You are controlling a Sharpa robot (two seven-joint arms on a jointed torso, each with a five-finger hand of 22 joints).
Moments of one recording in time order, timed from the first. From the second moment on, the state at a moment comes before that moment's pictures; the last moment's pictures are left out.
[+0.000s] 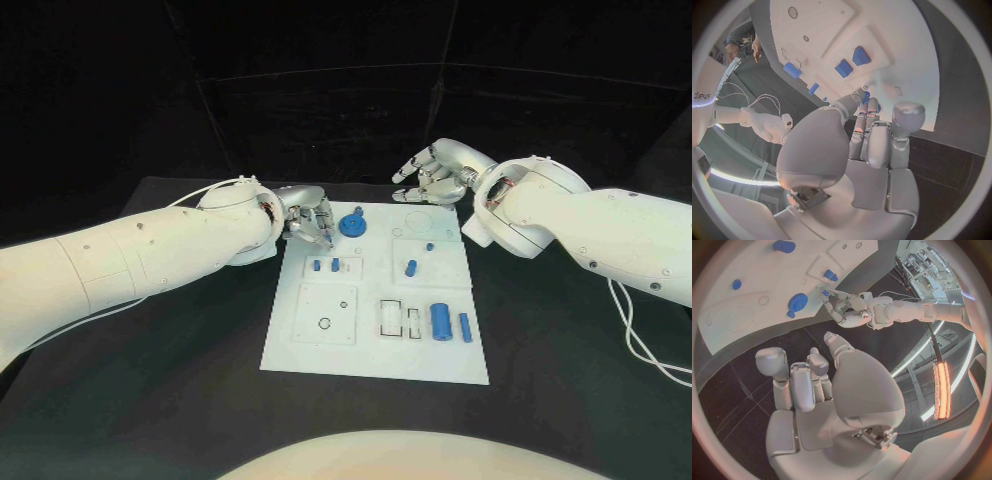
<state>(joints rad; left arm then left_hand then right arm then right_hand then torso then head) 1.23 -0.64 -0.07 1.23 -1.31 -0.08 -0.08 1.34 -0.08 0.44 -0.09 0.06 1.04 0.13 0.24 0.07 1.08 0.07 0.35 0.06 1.47 -0.01 1.37 1.10 0.15 1.42 0.08 1.01 0.95 1.27 -0.71 0.01 1.43 -1.09 -0.28 -0.10 1.32 -0.06 0.14 0.06 0.38 0.88 0.16 0.17 0.07 1.24 0.07 1.17 1.04 1.46 -0.01 1.41 1.28 0.12 1.28 0.09 1.23 0.82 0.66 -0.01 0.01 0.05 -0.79</state>
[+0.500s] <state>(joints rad) 1.23 -0.61 -0.08 1.18 -1.31 -0.05 -0.08 1.34 -0.08 0.44 -0.09 0.06 1.04 0.13 0.24 0.07 1.08 0.07 0.35 0.06 1.47 -0.01 1.37 1.10 0.15 1.42 0.08 1.01 0.95 1.27 -0.71 0.01 1.43 -1.09 -0.28 -0.10 1.32 -0.06 0.14 0.06 0.38 0.88 0.16 0.17 0.07 1.24 0.07 1.17 1.04 1.46 -0.01 1.41 1.28 0.12 1.28 0.09 1.23 0.82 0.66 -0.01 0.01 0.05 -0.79</state>
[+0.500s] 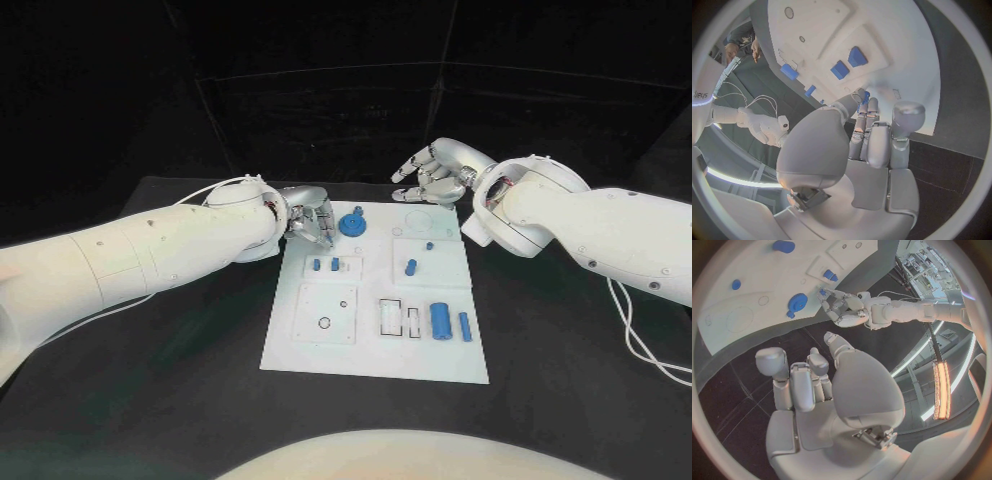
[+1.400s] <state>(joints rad) 1.23 -0.59 -0.08 1.18 -1.31 -0.01 -0.08 1.34 -0.08 0.44 -0.09 0.06 1.04 0.13 0.23 0.07 1.08 0.07 0.34 0.06 1.47 -0.01 1.37 1.10 0.15 1.42 0.08 1.01 0.95 1.27 -0.70 0.01 1.43 -1.09 -0.28 -0.10 1.32 -0.06 0.14 0.06 0.38 0.88 0.16 0.17 0.07 1.24 0.07 1.17 1.04 1.46 -0.01 1.41 1.28 0.12 1.28 0.09 1.23 0.82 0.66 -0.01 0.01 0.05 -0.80</state>
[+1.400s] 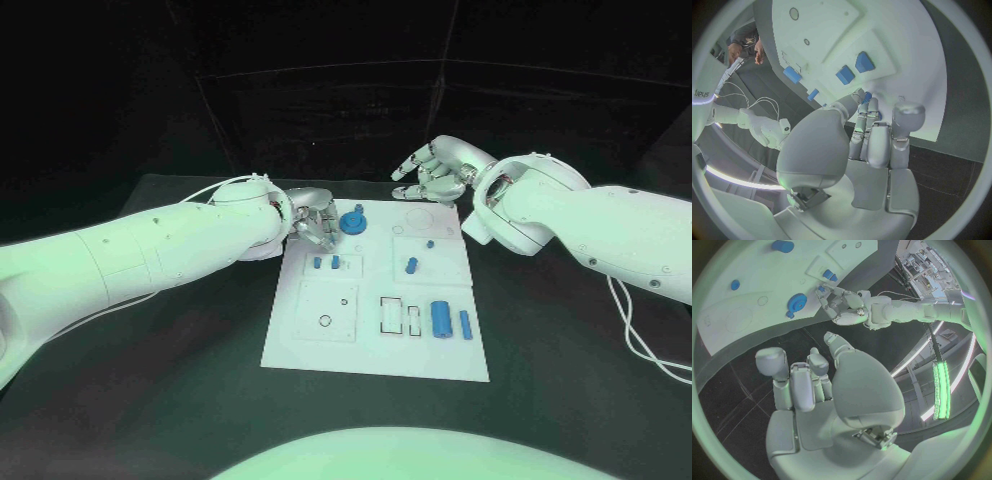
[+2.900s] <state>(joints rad) 1.23 -0.73 -0.08 1.32 -1.11 -0.16 0.01 1.31 -0.13 0.42 -0.10 0.06 0.98 0.17 0.13 0.07 0.96 0.11 0.22 0.06 1.47 0.01 1.37 1.05 0.13 1.39 0.11 0.92 0.87 1.27 -0.74 0.01 1.37 -1.08 -0.26 -0.10 1.37 -0.10 0.29 0.05 0.34 0.96 0.15 0.20 0.07 1.00 0.06 0.59 0.48 1.47 -0.01 1.30 1.15 0.15 1.21 0.09 1.11 0.63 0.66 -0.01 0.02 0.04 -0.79</state>
